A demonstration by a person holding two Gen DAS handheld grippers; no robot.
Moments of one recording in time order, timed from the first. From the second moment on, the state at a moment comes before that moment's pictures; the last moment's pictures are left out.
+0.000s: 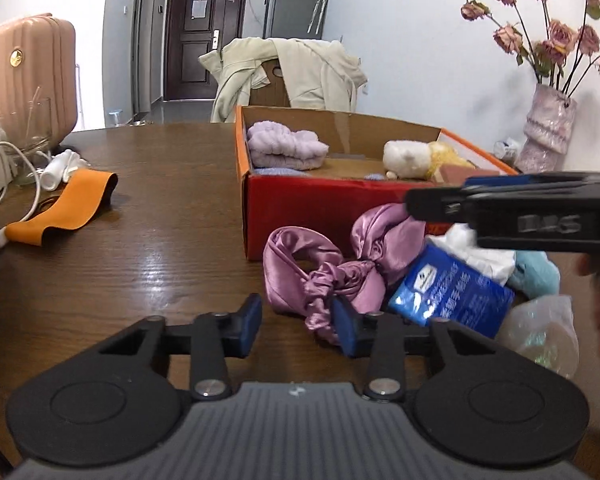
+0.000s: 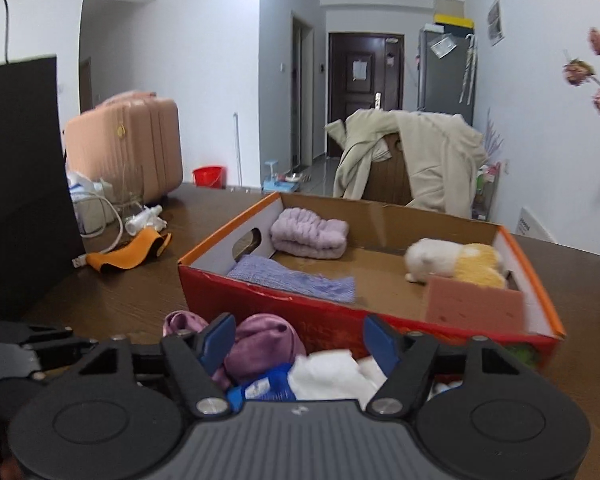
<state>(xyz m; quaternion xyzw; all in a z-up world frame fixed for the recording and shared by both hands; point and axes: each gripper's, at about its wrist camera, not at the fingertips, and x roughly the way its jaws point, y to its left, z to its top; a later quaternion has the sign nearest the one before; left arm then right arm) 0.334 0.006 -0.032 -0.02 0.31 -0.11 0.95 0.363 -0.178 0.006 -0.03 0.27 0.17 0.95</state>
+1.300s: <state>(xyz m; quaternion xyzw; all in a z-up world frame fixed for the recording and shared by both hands) 0.193 -0.028 0.081 -0.02 0.16 -0.18 0.97 0.206 -0.222 0.077 0.03 0.17 0.18 0.97</state>
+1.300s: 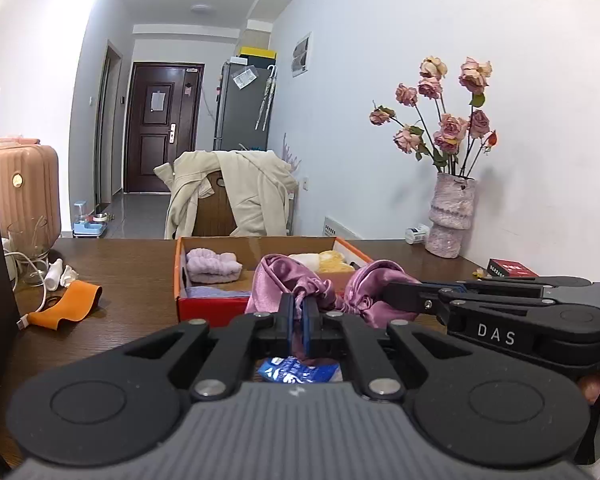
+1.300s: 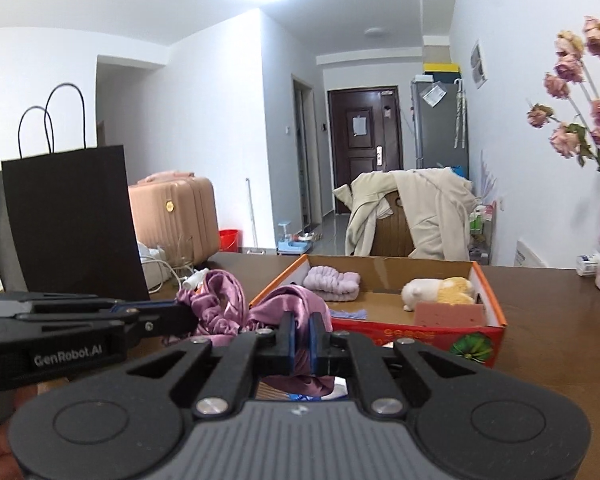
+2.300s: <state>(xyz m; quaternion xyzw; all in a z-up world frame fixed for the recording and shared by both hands) 0.513 -0.020 0.059 -0.02 0.31 -0.15 0.94 0.544 -0.226 0.049 0.13 0.35 0.20 0.91</state>
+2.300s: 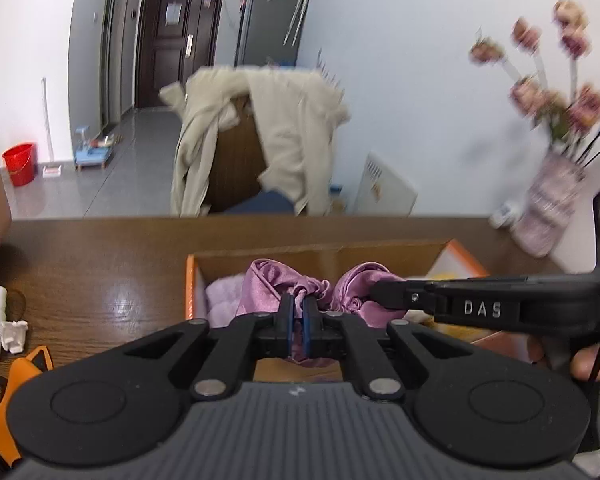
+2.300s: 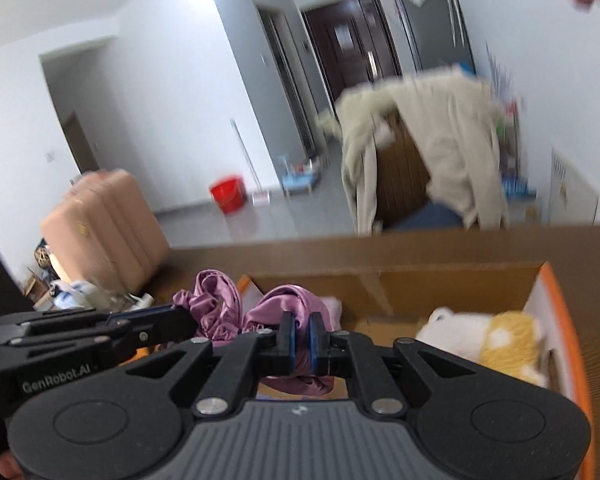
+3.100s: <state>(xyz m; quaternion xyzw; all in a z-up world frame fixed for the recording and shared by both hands) 0.495 -0.009 0.073 0.01 0.28 -0.12 0.95 0.556 -0.206 0.032 0.11 0.40 0.18 0.89</state>
